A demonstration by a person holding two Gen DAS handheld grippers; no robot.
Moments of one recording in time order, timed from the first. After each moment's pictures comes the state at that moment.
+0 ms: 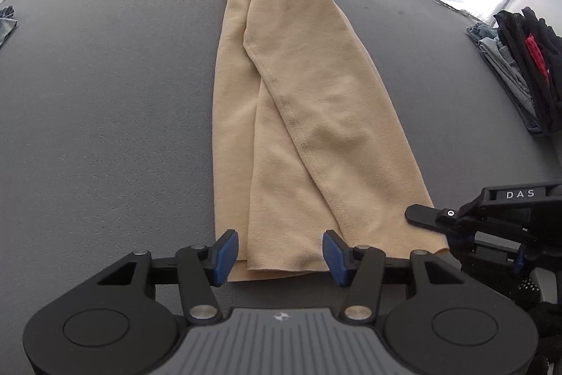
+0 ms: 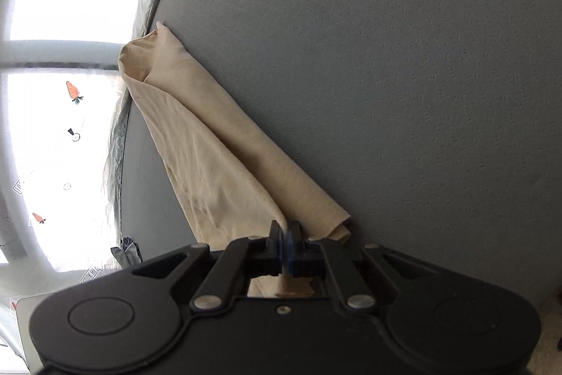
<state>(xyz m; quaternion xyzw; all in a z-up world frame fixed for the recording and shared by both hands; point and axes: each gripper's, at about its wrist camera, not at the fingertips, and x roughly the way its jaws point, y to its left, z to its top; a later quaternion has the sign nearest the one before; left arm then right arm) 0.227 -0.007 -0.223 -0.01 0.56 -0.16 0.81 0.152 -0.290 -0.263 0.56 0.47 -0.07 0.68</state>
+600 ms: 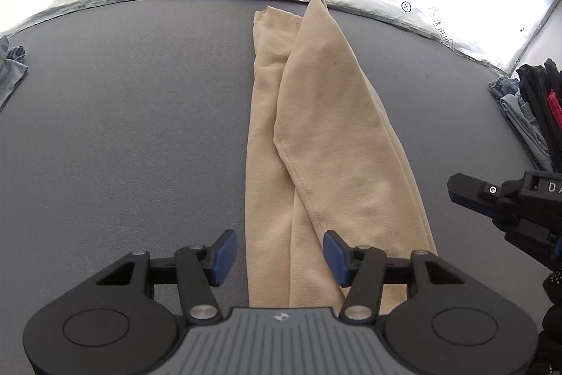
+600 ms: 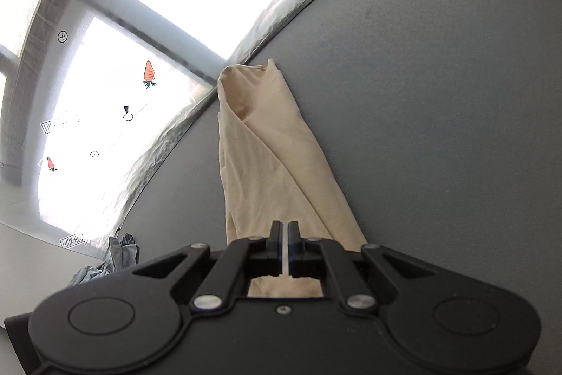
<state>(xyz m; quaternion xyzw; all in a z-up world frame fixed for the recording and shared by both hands) 0.304 -0.004 -0.200 -0.03 0.51 -0.13 0.85 0.259 -0.271 -0.197 0.39 0.38 0.01 0.84</state>
